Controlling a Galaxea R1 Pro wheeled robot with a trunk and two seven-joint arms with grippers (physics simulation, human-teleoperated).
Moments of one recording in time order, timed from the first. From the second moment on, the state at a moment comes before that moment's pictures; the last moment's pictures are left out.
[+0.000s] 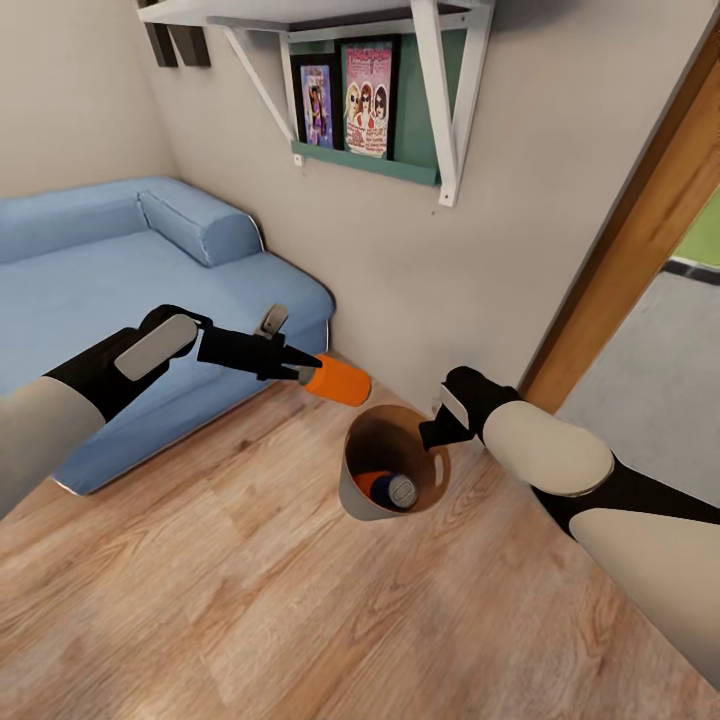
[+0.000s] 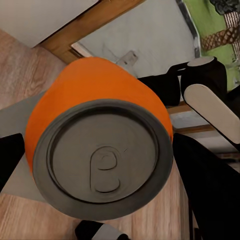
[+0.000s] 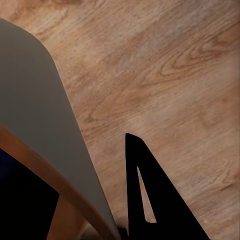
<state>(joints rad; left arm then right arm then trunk) -1.45 0.37 -0.94 -0.82 1.43 1.05 -0.51 -1.44 0.14 -0.92 -0.07 1.11 0.95 0.12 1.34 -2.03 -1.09</state>
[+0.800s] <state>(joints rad) -1.44 0.10 -1.20 -0.67 1.44 1.05 -0.32 -1.44 0.14 -0.91 -0.07 1.12 0.95 0.12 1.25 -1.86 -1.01</state>
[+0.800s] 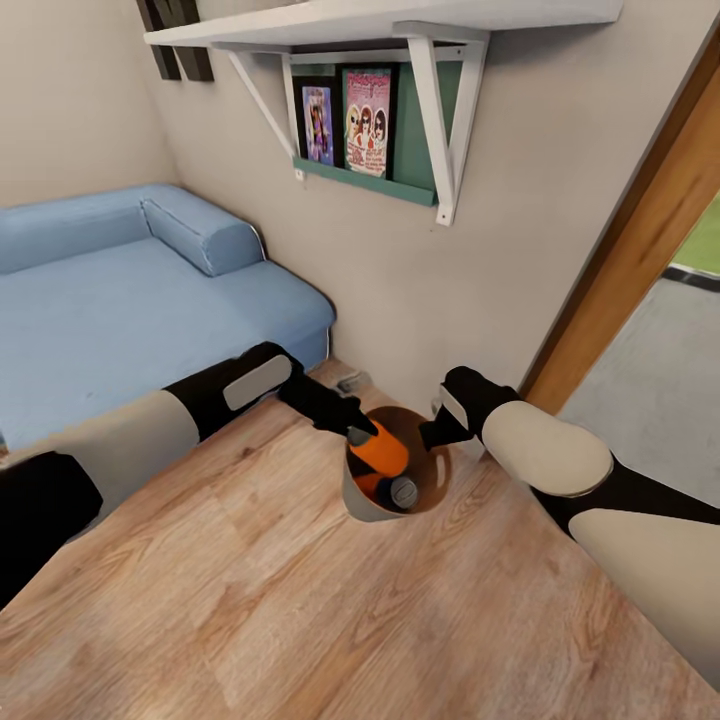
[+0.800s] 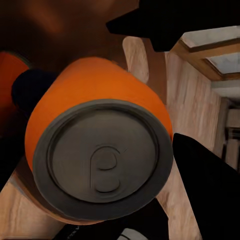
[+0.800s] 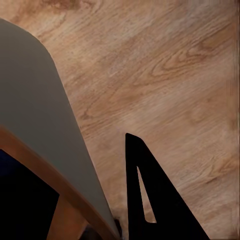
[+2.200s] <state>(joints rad) -1.43 0.02 -1.20 -0.68 1.43 1.05 -0.13 -1.42 0.15 -0.92 -0.07 1.10 0.95 0.12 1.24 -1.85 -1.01</state>
